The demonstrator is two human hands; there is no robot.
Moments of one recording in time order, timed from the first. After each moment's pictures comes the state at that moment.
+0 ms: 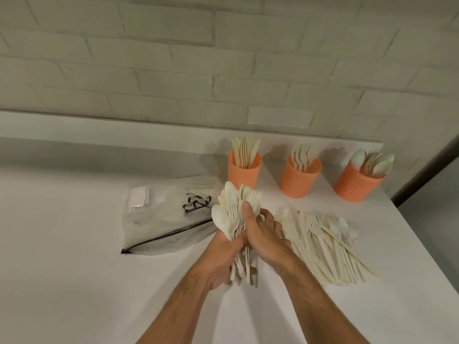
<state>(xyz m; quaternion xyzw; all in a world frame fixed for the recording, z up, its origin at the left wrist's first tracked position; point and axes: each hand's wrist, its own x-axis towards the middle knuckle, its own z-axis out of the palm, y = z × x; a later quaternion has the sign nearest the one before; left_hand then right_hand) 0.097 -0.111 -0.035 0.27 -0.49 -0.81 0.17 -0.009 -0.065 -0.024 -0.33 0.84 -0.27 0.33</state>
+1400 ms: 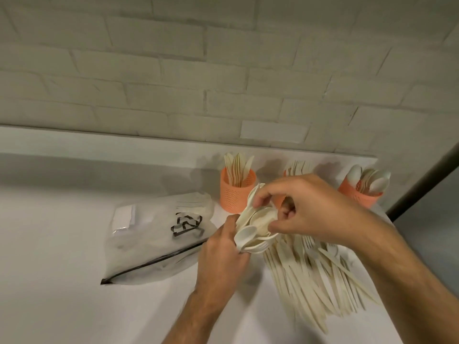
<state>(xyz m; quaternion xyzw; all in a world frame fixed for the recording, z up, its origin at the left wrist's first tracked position) 0.064 -0.123 -0.027 0.36 -0.81 -0.30 0.34 -0.071 -0.051 0.124 -0.64 0.72 -0.19 0.18</state>
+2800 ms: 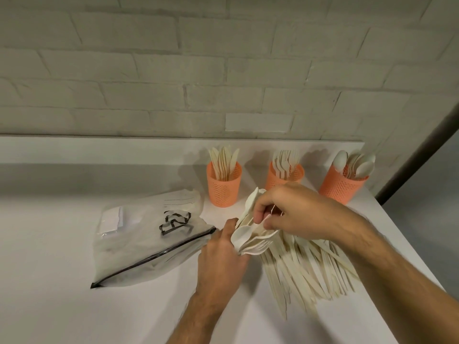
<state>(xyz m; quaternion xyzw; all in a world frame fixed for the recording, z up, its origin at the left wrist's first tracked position) 0.052 -0.109 -0.050 0.39 -0.83 -0.29 0.26 -0.090 -0.044 0.098 -0.61 0.75 -0.11 0.21</state>
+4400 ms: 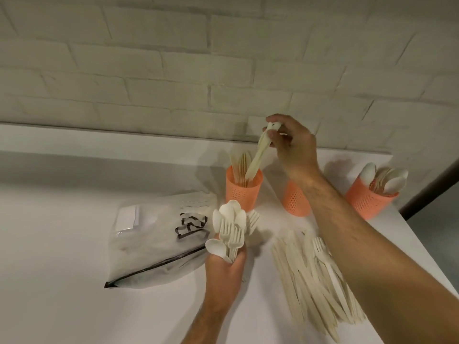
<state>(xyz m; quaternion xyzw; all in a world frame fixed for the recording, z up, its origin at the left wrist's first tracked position) 0.057 -0.128 -0.090 0.43 -0.59 -0.56 0.39 -0.151 -0.181 0.058 -0.48 0.66 -0.58 0.03</state>
